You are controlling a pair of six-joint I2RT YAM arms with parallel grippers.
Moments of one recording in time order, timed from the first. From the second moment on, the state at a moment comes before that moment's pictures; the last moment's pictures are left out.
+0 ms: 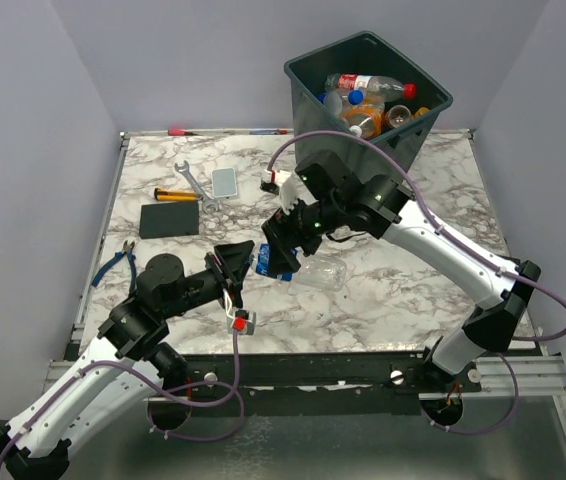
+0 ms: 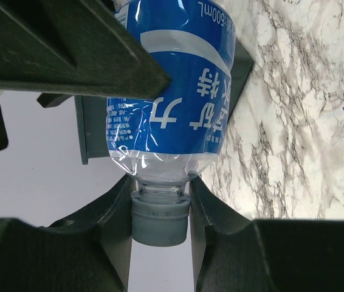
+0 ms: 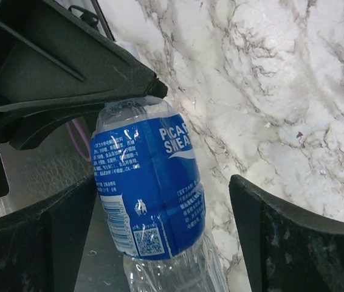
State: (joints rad) left arm -0.72 0.52 0.61 -0.29 0.37 1.44; right arm 0.91 1.60 1.76 -0.98 -0.42 0.09
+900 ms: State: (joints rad) left arm -0.72 0.52 0.66 0.01 0.18 0.70; right arm 0.93 1.04 1.32 -0.42 -0.02 0.21
